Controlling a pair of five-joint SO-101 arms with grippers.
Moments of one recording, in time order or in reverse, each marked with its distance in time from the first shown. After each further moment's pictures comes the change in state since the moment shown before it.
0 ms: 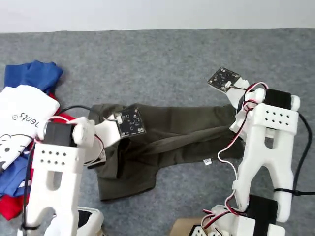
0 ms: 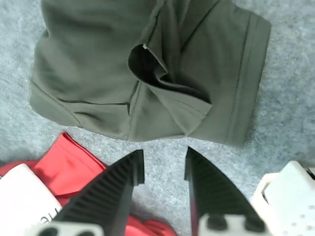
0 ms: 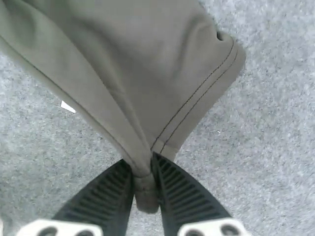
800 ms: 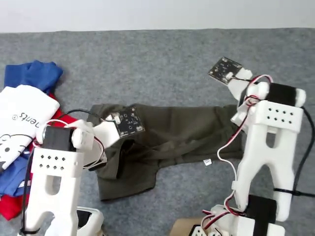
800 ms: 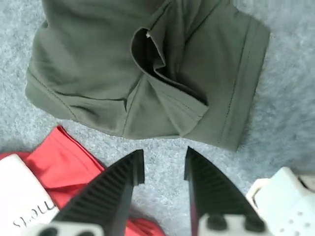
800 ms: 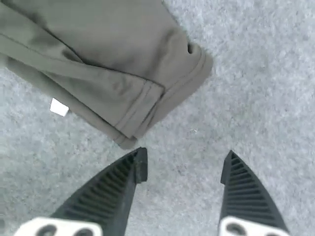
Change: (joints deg) left arm 0.0 -2.2 0.9 0.2 5.7; right arm -1.9 0.0 -8.5 3.3 -3.3
